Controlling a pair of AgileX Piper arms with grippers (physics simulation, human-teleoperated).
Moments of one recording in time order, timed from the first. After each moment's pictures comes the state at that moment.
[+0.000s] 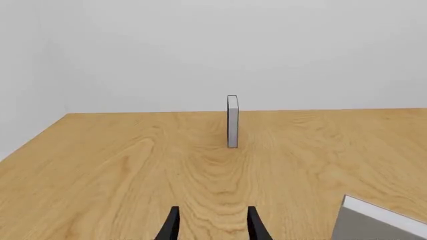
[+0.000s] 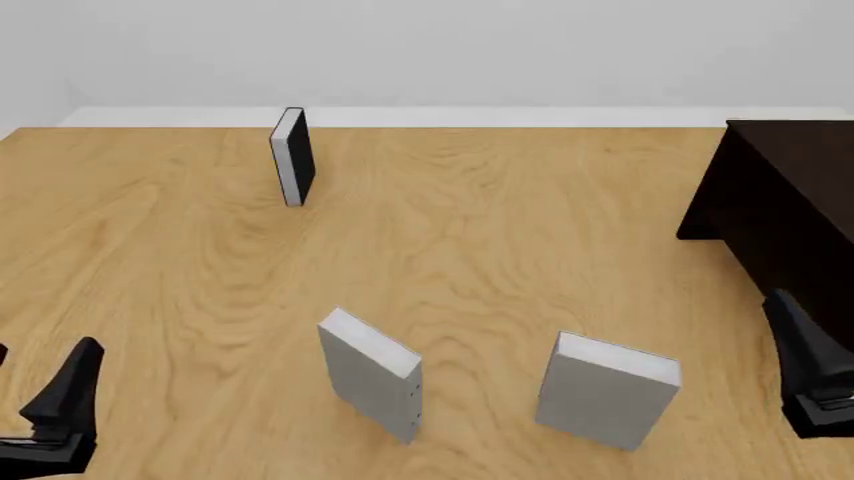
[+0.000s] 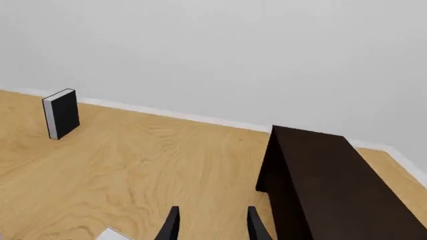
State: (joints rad) left arm 0.00 0.01 0.00 0.00 0.02; right arm 0.08 0.16 -0.22 0.07 -0.14
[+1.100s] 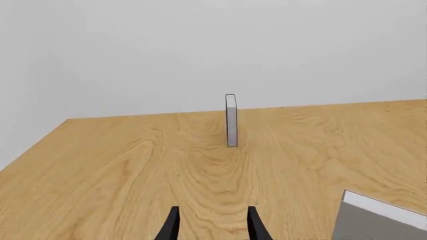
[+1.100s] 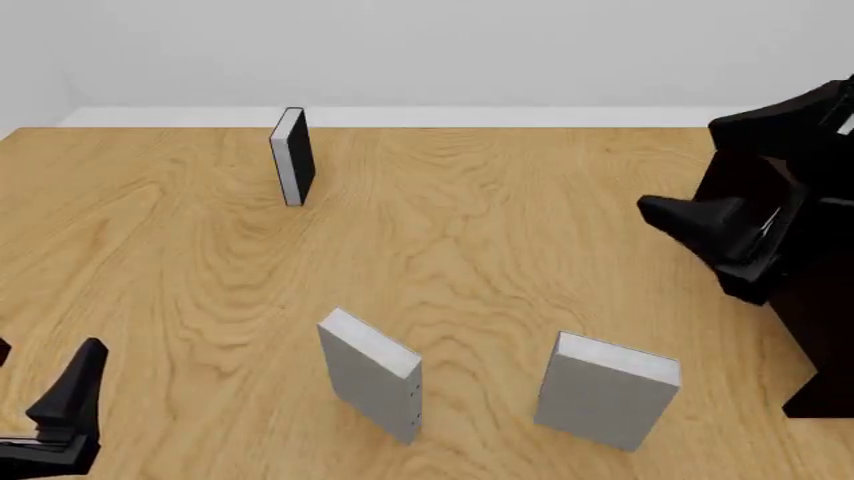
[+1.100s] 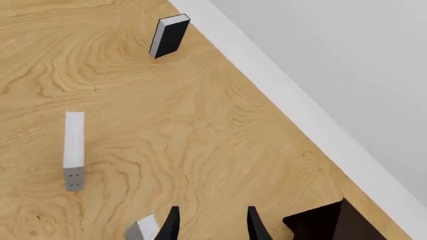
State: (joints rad) left arm -0.02 0.02 0.00 0.00 0.06; right arm 0.48 0.79 -0.97 0.66 -0.49
